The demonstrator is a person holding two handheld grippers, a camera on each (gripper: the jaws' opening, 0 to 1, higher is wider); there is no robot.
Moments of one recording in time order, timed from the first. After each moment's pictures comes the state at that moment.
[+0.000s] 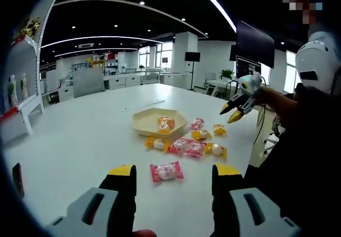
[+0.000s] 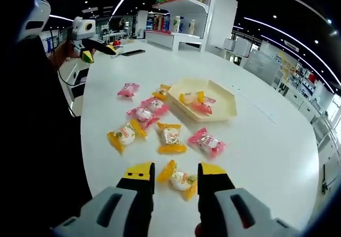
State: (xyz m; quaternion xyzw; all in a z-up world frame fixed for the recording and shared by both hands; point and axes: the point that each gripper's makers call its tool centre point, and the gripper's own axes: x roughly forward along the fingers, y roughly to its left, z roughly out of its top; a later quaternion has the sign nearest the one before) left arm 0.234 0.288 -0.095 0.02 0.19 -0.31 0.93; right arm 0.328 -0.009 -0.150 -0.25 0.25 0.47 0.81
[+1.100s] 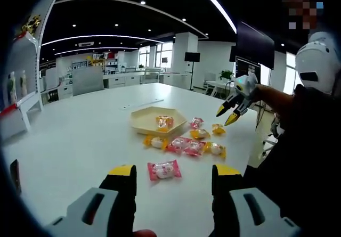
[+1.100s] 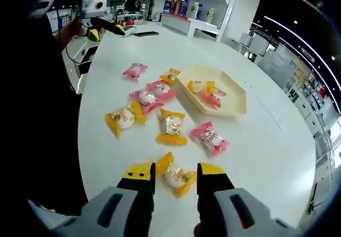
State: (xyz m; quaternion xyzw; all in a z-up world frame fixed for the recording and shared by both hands) left arm 0.233 0.286 -0.102 0.02 0.19 -0.31 0.93; right arm 0.335 -0.009 -0.169 -0.33 0.27 0.50 0.75
